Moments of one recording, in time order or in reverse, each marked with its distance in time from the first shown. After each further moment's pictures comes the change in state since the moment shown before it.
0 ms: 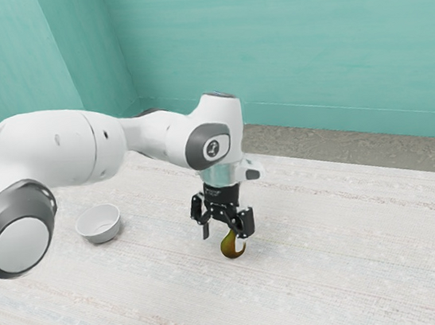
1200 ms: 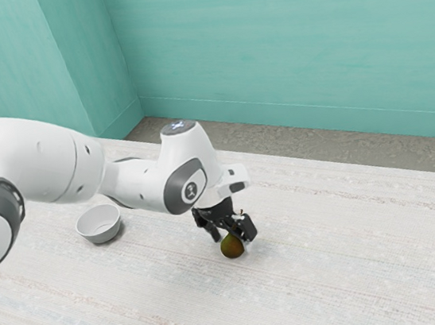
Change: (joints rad) arm -0.001 -0.151 -0.001 -0.403 -0.134 0.670 0.131
